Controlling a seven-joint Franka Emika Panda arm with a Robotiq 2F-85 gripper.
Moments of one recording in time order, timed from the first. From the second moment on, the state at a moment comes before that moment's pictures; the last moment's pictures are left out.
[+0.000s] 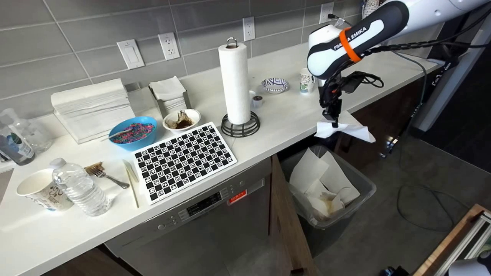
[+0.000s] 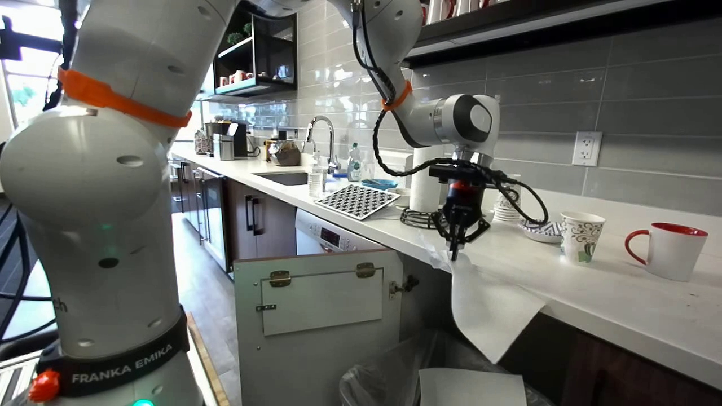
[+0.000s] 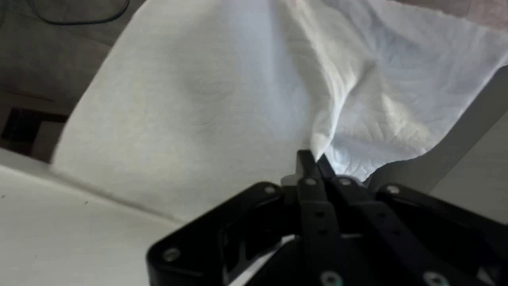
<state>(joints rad) -0.05 0.40 -0.05 -1.85 -0.15 1.93 -0.38</state>
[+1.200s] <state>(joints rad) -0.07 0.38 -0.02 -1.81 -0.01 2.58 -0.32</state>
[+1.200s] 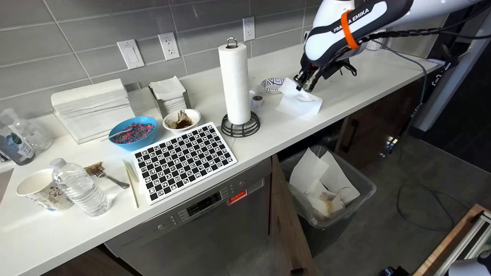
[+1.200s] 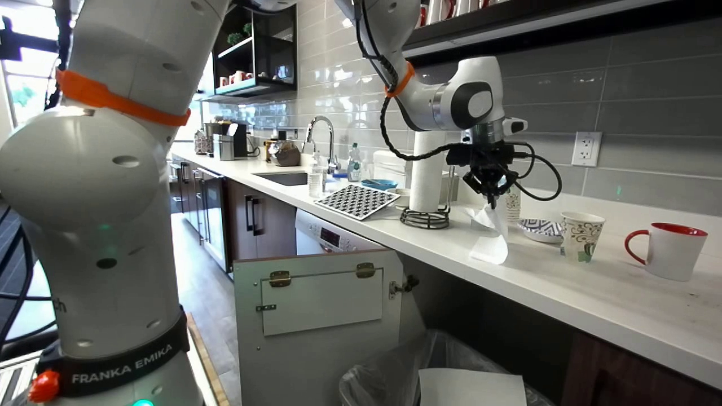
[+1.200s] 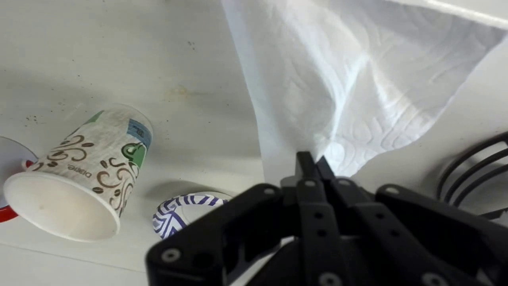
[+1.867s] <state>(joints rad) -0.06 0.57 -0.01 -1.74 -0.03 2.67 -0.23</state>
